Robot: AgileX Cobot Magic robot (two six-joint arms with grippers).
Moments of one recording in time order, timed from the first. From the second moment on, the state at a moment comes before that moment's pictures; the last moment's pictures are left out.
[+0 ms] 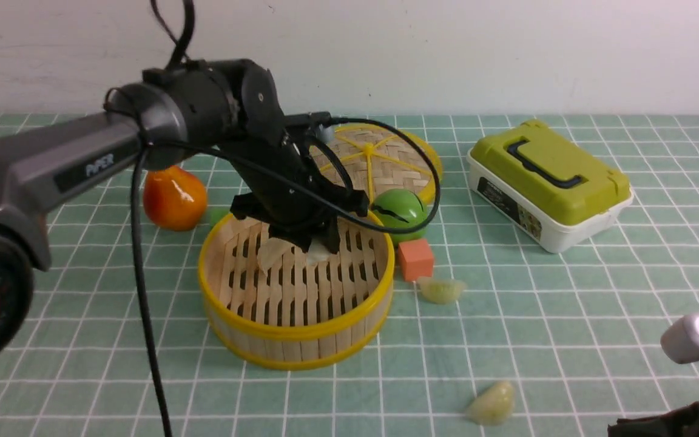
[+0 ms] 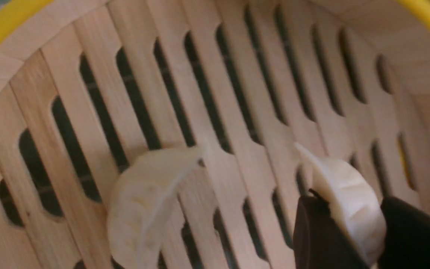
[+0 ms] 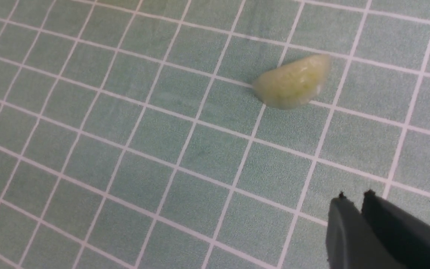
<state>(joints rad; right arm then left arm) 0.29 0.90 -0.44 0.54 0.52 -0.31 -0.40 2.15 -1.82 -0.22 0.90 -0.14</state>
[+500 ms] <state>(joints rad) 0.29 0.95 -0.56 0.56 0.65 -0.31 -0.40 2.01 -1.83 -0.17 1.03 -0.14</state>
